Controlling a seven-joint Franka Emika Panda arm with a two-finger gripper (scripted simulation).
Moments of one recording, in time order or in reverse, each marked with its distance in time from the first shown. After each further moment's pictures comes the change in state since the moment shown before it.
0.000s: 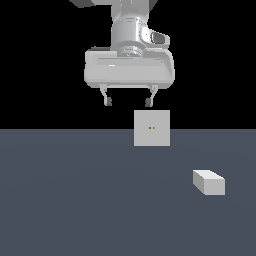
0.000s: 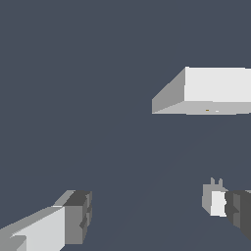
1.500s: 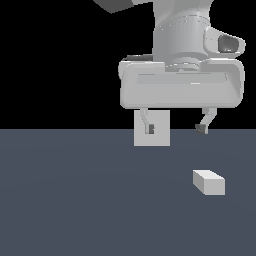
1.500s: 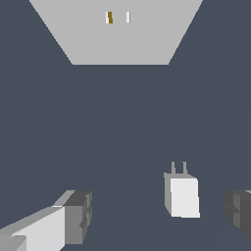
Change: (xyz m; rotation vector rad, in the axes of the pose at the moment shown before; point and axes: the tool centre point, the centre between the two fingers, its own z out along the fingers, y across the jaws) arm -0.058 0.088 0.061 -0.019 0.161 0.030
